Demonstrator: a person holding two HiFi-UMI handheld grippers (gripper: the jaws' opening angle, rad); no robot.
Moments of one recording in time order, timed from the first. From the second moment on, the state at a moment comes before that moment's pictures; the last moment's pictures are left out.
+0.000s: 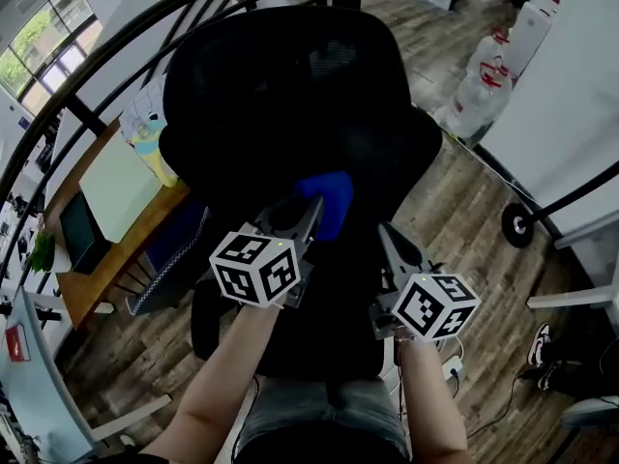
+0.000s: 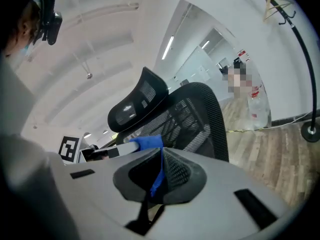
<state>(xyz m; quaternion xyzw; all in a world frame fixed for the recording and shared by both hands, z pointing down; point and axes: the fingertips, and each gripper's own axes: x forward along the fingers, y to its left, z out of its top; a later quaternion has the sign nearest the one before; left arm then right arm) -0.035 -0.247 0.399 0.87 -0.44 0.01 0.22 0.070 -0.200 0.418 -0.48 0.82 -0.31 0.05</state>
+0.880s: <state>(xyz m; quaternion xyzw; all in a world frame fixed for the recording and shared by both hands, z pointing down) 0.121 -0.285 0.435 0.91 -0.33 0.05 0.25 0.163 -0.212 0.459 -0.53 0.77 -0.35 0.06</state>
